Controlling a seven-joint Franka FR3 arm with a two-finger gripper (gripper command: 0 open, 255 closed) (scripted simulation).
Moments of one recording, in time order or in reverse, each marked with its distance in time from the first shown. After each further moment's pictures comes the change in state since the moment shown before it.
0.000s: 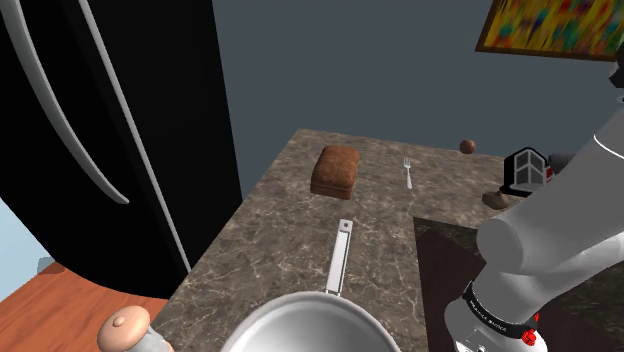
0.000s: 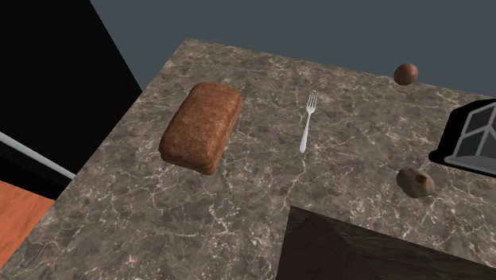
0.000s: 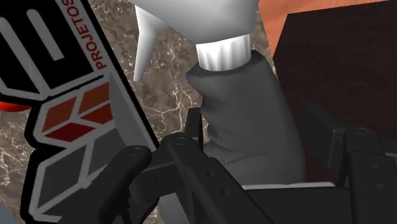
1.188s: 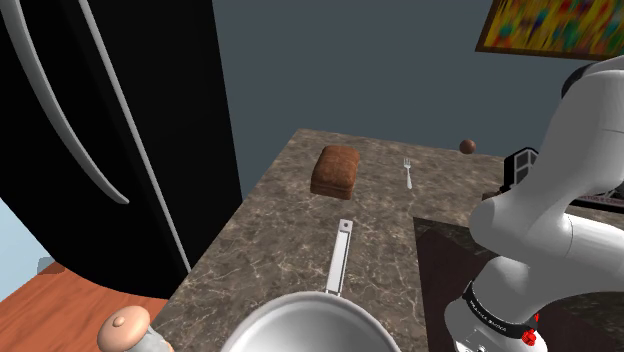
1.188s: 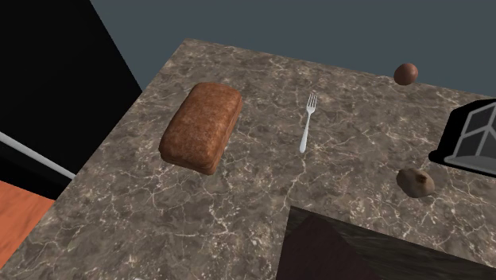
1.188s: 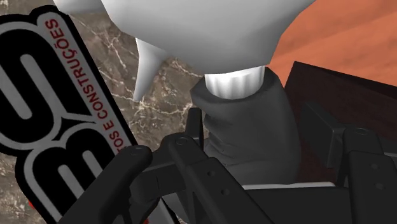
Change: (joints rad) arm -0.577 0.643 0.081 0.489 0.564 -0.107 -0.580
